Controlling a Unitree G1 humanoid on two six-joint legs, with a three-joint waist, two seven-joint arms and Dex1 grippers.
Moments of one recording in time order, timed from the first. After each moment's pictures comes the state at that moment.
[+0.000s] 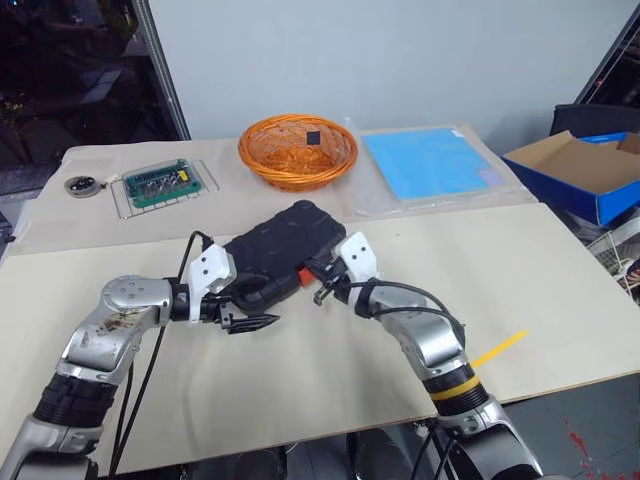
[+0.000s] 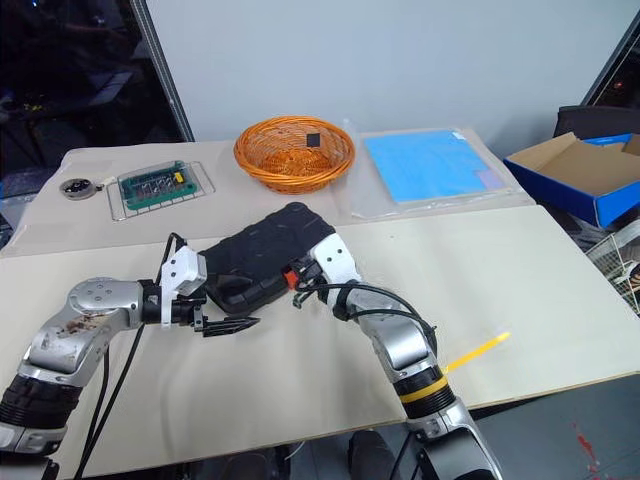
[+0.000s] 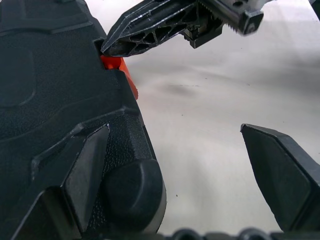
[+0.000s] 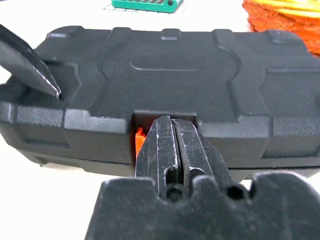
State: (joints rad) left arm -0.33 0.77 -0.06 -0.12 -0.38 0.42 -1.11; right arm -0.50 -0.16 0.31 0.04 0.08 0.39 0.46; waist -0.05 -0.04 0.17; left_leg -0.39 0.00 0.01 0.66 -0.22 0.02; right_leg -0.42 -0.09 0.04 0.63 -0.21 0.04
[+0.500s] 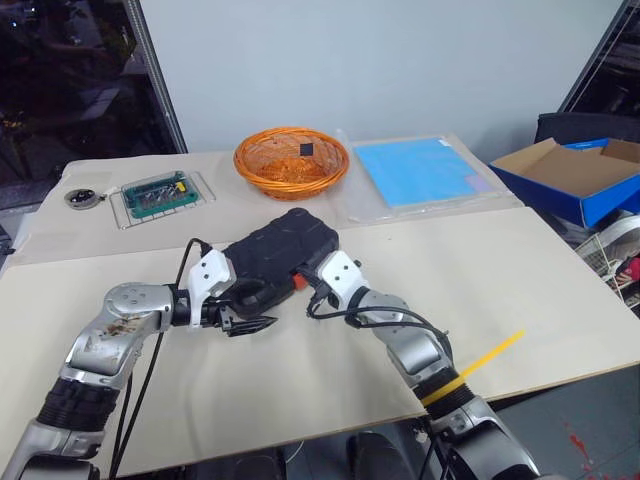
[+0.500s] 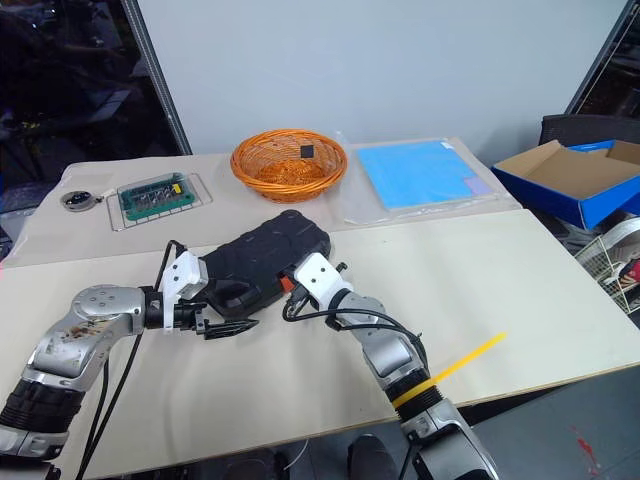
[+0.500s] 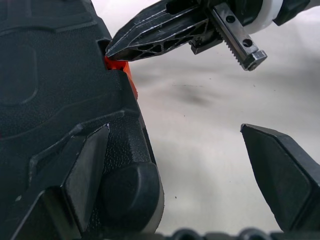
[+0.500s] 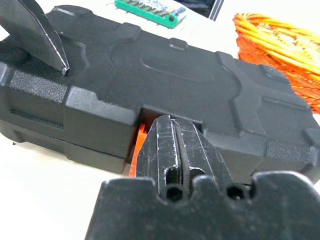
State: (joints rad) left arm -0.29 0.72 -0.04 -0.10 -0.37 0.39 -1.07; right arm -0.43 -0.15 0.35 0.15 -0.05 0.08 0.42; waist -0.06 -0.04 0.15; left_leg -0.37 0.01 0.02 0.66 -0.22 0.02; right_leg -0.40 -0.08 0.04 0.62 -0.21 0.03
